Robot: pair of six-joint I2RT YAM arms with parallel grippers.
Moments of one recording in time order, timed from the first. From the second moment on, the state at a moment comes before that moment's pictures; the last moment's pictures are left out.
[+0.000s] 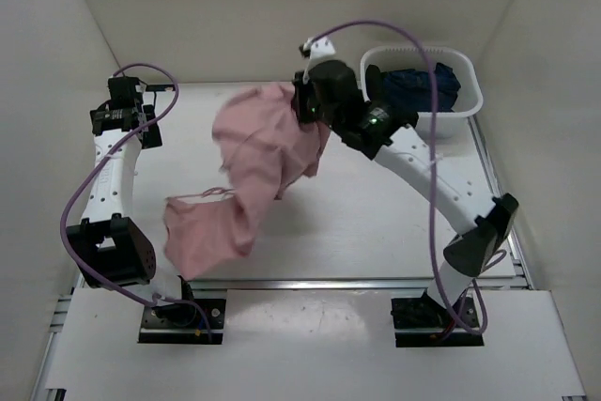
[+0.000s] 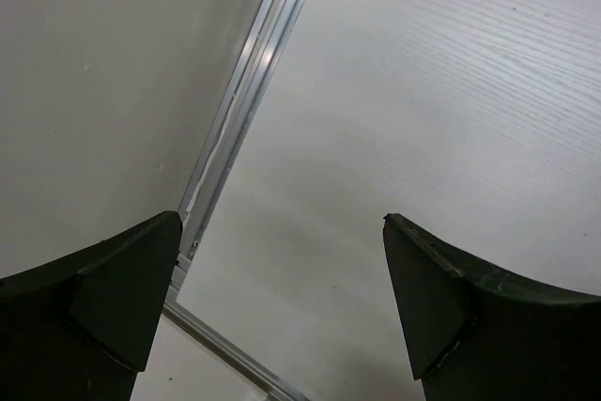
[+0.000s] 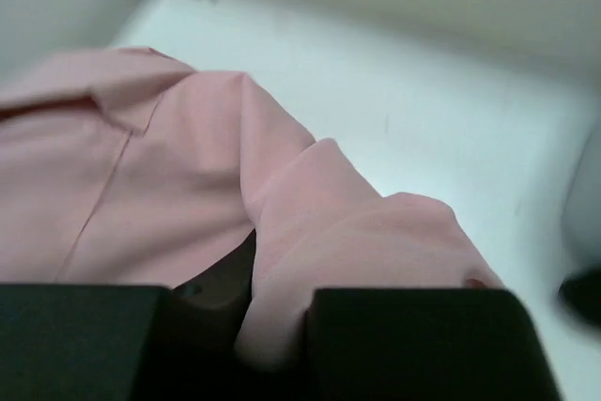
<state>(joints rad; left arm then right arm) 0.16 1.50 1.47 -0.83 -0.45 0.00 0.85 1.66 1.93 -0.52 0.30 0.23</state>
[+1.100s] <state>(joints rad) -0.07 1.76 0.96 -0.98 -0.52 0.04 0.70 2.43 2.32 -0.75 0.11 0.41</state>
